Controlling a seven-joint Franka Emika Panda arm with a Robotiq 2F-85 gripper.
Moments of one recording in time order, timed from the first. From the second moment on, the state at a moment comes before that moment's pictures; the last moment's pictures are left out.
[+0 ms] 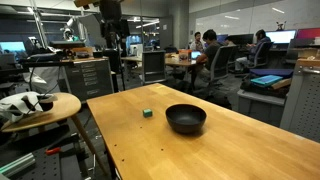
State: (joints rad) arm 0.17 -0.35 0.15 -2.36 0.07 2.05 -0.02
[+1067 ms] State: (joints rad) arm 0.10 -0.20 0.18 -2.37 -0.13 2.21 0.43
